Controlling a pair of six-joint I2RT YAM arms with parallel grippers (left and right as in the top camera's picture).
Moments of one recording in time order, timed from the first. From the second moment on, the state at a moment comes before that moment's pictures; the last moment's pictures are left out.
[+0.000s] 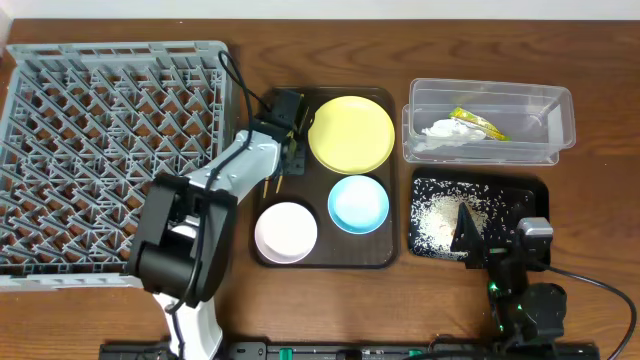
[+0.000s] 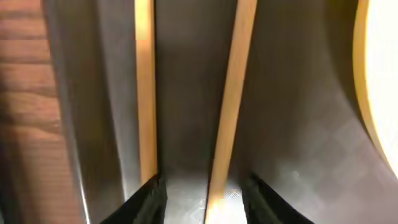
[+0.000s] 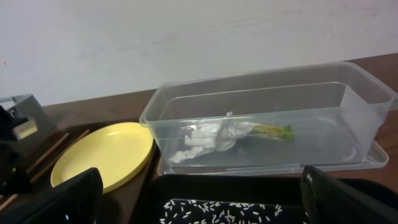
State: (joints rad) left arm -0.36 1.97 1.24 -0.57 -0.14 -0.27; right arm 0.09 0.01 0.01 -0.07 -0.01 0.22
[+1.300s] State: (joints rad) left arm -0.12 1.60 1.27 -0.87 -0.31 -0.17; right arm 0.09 0.01 0.01 -0.07 -0.01 0.22
